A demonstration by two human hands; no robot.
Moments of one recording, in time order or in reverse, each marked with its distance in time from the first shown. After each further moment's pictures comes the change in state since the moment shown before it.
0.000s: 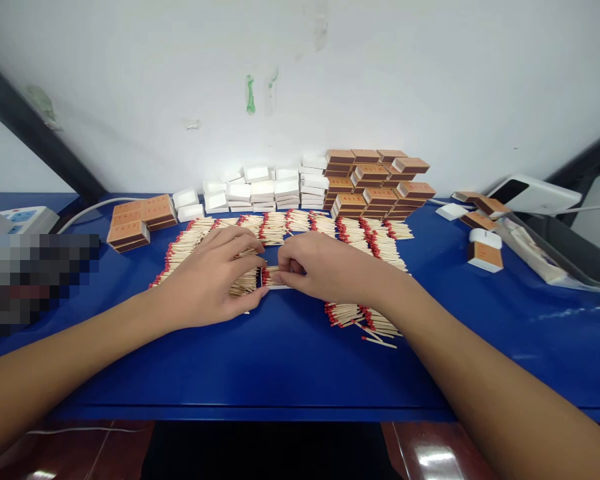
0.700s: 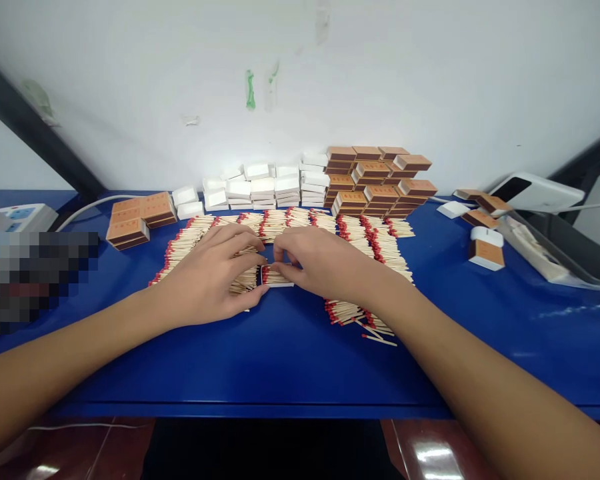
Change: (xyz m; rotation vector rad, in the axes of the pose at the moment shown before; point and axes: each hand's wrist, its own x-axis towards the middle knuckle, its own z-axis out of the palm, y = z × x) left_hand 0.000 -0.001 0.002 0.002 -0.013 -0.003; right_hand 0.006 0.004 0.010 -0.051 0.159 -0.088
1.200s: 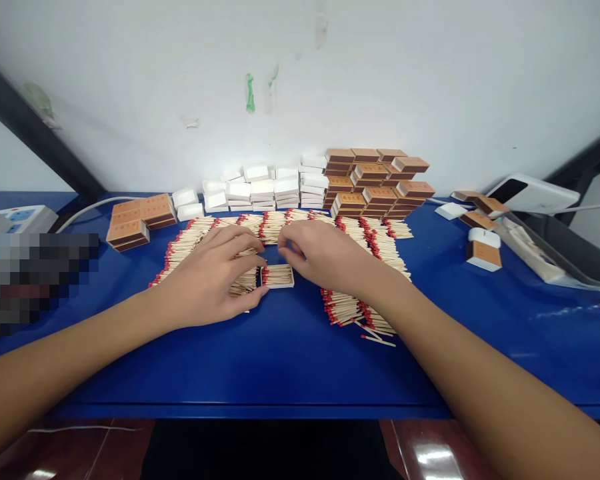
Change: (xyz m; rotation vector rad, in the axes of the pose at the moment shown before) left_hand 0.000 0.001 -0.001 0.013 0.013 0.005; right_hand 0.004 0.006 -0.003 -0.060 0.045 0.107
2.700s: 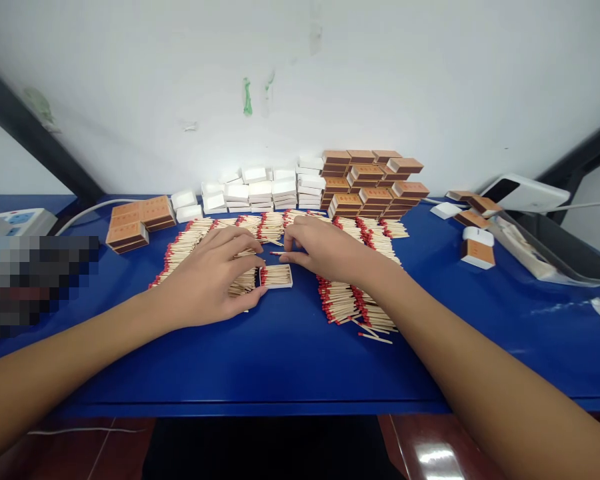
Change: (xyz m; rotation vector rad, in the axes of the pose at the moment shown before) left_hand -0.001 0.001 -0.001 -0.015 -0.010 -0.009; right_hand 0.006 0.023 0.002 0.021 -0.074 -0.004
